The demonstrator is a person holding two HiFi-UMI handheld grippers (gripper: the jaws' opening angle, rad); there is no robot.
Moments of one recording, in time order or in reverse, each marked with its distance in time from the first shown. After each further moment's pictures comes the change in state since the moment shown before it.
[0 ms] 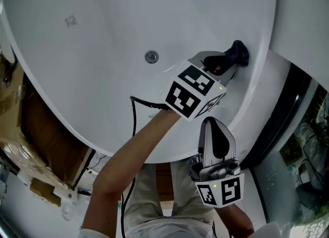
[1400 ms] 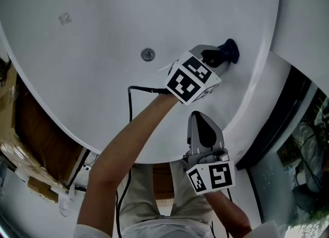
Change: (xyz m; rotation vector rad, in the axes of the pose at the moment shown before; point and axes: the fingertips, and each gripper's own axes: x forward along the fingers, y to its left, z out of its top) left arm 0.037 0.034 -0.035 0.108 0.081 -0.001; right arm 0.023 -0.017 -0.061 0.021 0.226 -0.010
